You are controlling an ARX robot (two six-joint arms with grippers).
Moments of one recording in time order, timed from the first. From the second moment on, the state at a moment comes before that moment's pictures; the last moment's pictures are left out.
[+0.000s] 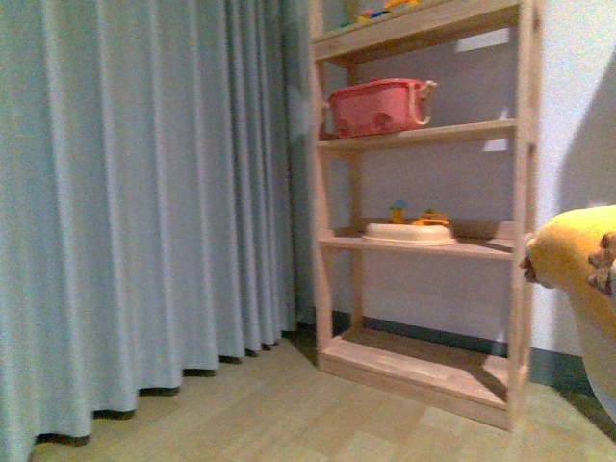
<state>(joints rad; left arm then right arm) 0.00 0.00 0.01 0.00 0.00 -0.01 -0.03 0.11 0.08 0.20 -0.28 0.26</state>
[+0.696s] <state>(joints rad) 0.00 0.00 0.01 0.00 0.00 -0.01 -0.03 0.11 0.08 0.20 -0.28 0.26</state>
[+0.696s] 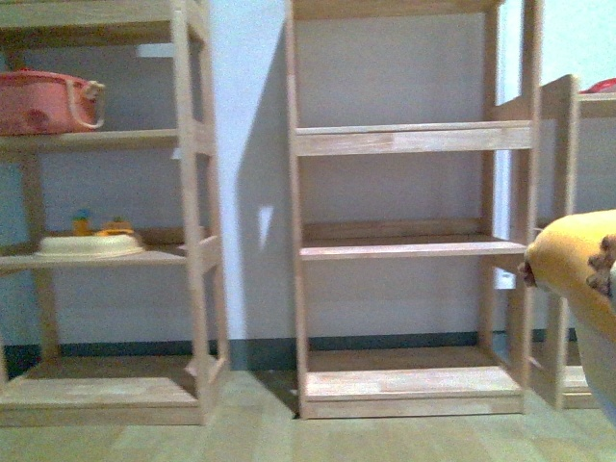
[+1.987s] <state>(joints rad) 0.00 0.00 0.01 0.00 0.00 0.00 -0.03 0.11 0.08 0.20 -0.28 0.26</state>
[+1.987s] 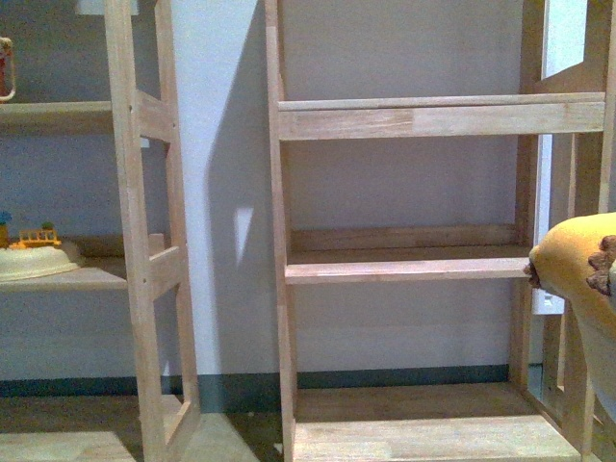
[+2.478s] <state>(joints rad) 0.00 0.00 0.01 0.00 0.00 0.00 -0.03 0.11 0.08 0.20 -0.28 0.26</state>
